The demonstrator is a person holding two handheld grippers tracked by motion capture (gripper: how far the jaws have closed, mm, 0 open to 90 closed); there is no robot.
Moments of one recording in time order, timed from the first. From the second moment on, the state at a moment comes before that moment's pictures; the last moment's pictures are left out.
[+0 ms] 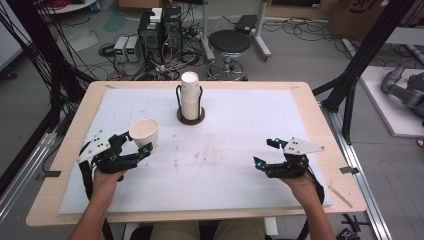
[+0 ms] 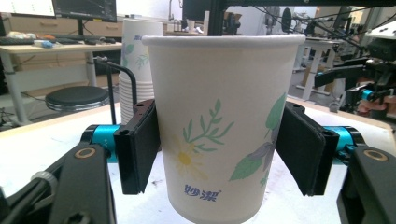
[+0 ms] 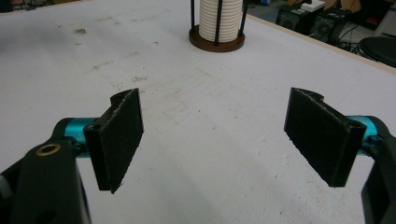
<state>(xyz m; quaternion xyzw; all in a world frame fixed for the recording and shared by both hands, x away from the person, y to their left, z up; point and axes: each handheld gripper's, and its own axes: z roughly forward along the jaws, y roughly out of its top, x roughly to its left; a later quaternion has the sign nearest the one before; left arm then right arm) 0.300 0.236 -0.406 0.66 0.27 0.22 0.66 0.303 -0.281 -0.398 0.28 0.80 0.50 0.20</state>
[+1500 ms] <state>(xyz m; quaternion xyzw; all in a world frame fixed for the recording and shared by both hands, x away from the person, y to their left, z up) 0.337 0.206 -0.451 0.76 0.35 0.22 0.50 0.302 -0.281 -0.400 0.28 0.80 0.50 0.20</state>
